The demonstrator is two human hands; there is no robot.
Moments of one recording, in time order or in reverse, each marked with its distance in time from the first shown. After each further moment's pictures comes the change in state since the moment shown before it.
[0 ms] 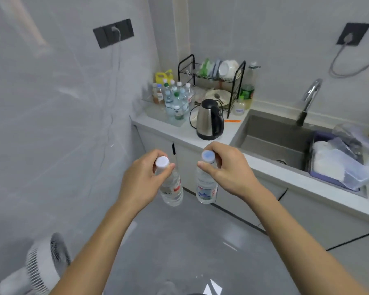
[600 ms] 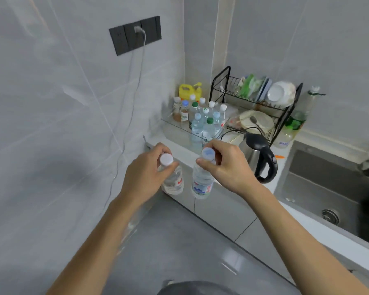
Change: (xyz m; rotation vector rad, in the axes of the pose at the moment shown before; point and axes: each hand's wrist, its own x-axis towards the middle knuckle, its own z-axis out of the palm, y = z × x) left_hand 0.307 -0.179 -0.025 0.015 -0.010 -0.011; right_hand 0.338 0.023 0.138 0.050 -0.033 -0.012
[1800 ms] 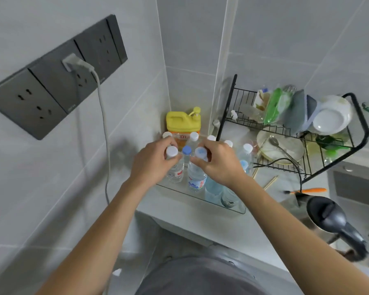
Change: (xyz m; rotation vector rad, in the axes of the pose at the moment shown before) left_hand 0.470 -0.172 0.100 0.030 -0.274 0.157; right_hand 0.396 0.172 0.120 -0.176 0.083 0.241
